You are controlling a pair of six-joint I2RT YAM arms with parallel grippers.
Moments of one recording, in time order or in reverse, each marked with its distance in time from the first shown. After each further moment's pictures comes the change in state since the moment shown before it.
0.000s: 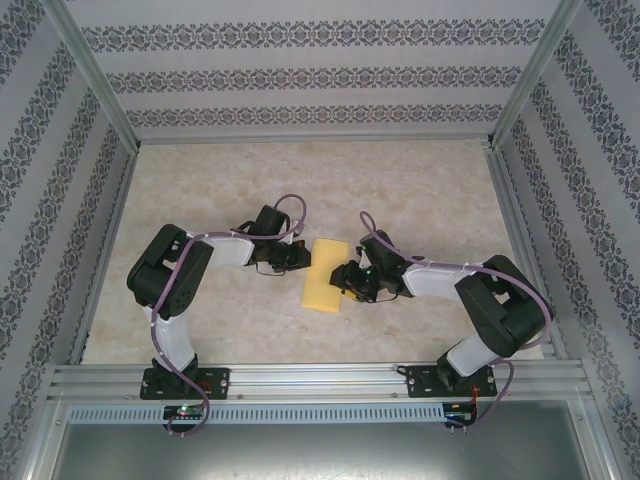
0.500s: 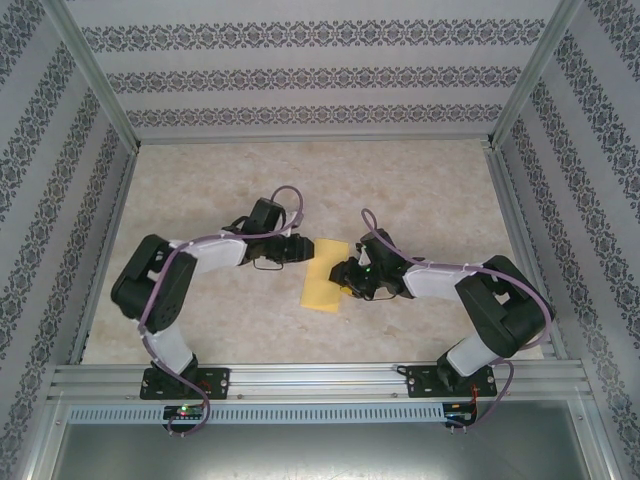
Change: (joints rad) left arm 0.000 -0.172 -0.016 -0.015 -0.024 0.050; right arm -0.005 -0.009 -0.012 0.077 0.004 0.037
